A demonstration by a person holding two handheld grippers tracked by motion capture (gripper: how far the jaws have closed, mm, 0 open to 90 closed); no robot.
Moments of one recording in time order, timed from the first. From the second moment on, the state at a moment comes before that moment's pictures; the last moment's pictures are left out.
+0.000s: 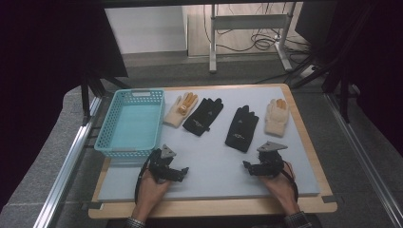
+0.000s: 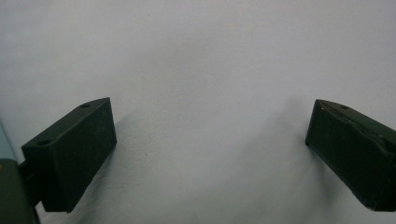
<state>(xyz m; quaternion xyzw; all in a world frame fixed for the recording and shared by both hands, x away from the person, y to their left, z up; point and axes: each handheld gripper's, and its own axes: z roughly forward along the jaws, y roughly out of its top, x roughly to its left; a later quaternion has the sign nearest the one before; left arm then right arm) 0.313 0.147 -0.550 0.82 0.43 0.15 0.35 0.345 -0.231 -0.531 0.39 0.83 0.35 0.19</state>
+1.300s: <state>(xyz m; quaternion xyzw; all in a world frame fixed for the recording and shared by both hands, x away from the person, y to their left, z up) 0.313 0.147 -0.550 0.82 0.42 0.15 0.34 0.457 -0.226 -0.512 0.47 0.80 0.33 0.18</state>
